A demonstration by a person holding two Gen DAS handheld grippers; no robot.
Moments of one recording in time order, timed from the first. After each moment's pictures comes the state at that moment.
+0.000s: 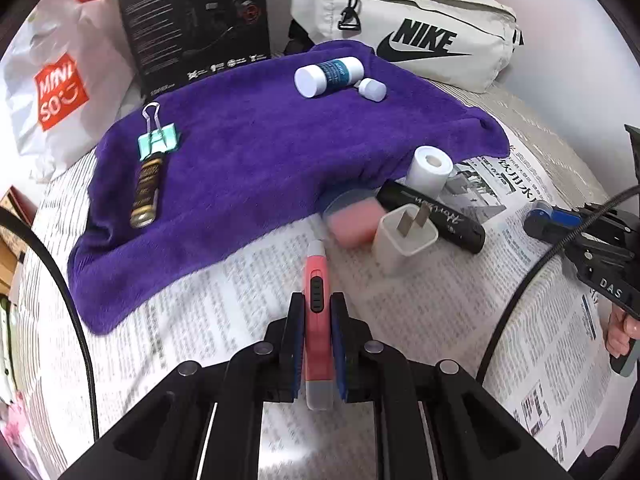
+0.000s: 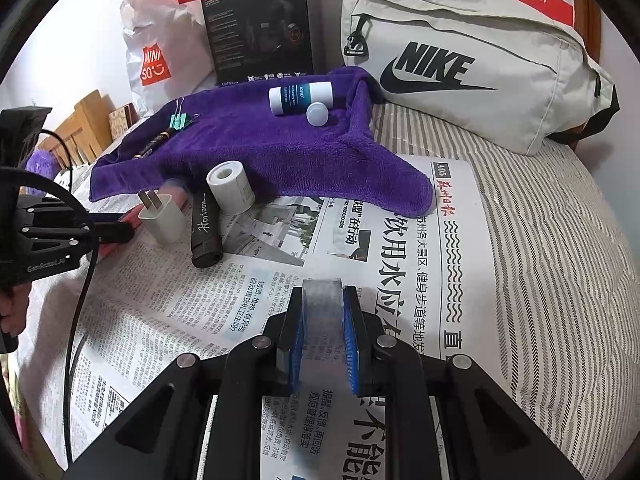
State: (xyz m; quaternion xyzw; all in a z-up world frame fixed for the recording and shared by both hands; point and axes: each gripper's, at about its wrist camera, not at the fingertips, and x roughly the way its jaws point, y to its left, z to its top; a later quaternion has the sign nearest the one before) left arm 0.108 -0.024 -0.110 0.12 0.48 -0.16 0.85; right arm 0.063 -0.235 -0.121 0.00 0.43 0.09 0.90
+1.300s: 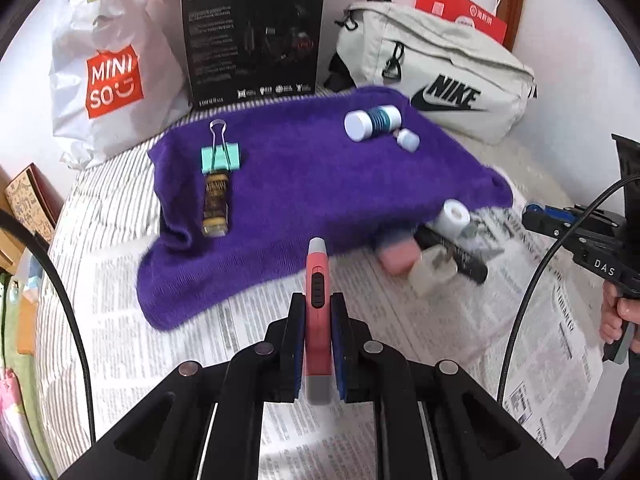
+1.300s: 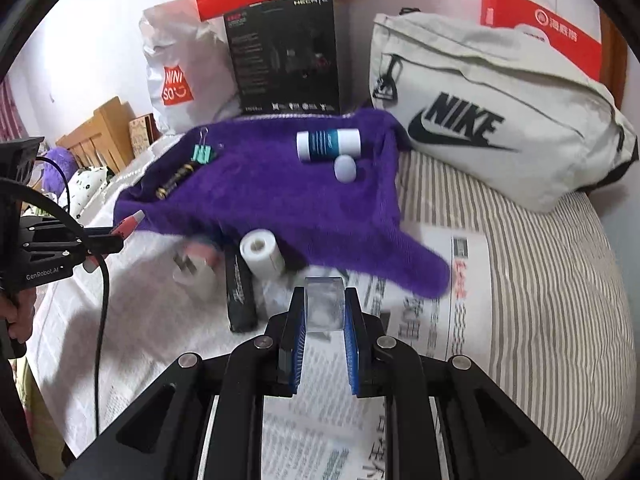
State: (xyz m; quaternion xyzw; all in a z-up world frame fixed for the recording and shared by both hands) left arm 0.111 0.024 -0.069 0.06 0.45 -0.15 0.88; right arm 0.097 -0.223 -0.072 0.00 0.41 0.13 0.90
